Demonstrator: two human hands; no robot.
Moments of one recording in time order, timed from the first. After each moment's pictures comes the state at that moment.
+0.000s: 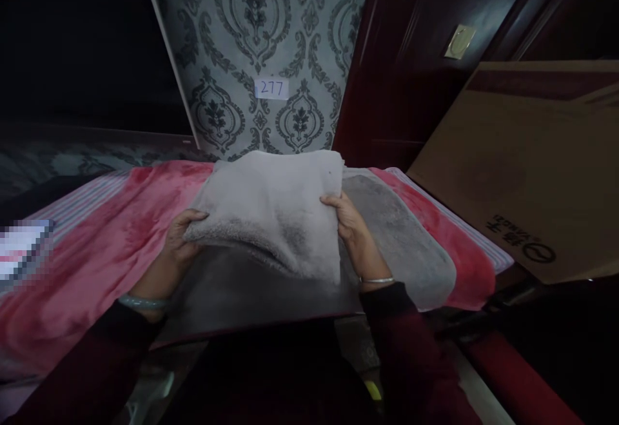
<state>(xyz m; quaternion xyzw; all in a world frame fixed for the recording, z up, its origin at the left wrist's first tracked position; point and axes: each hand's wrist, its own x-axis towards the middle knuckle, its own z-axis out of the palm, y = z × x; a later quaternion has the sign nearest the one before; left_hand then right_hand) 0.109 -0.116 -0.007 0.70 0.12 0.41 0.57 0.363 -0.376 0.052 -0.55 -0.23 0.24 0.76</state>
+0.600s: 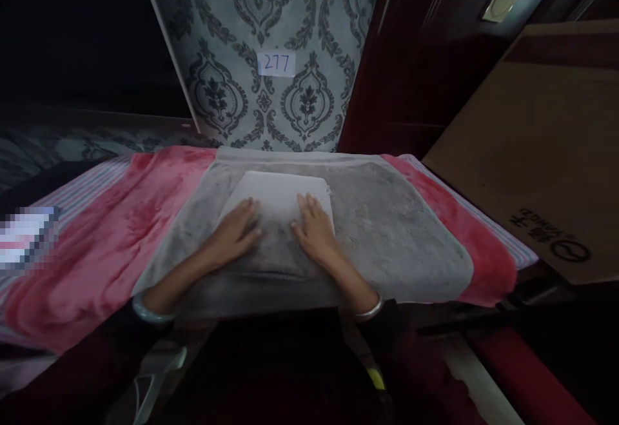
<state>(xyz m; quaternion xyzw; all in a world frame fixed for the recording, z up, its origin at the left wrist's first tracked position) 0.143 -0.164 0.000 0.95 0.12 0.18 0.21 0.323 -0.352 -0.025 -0.82 -0.48 -0.02 0.32</state>
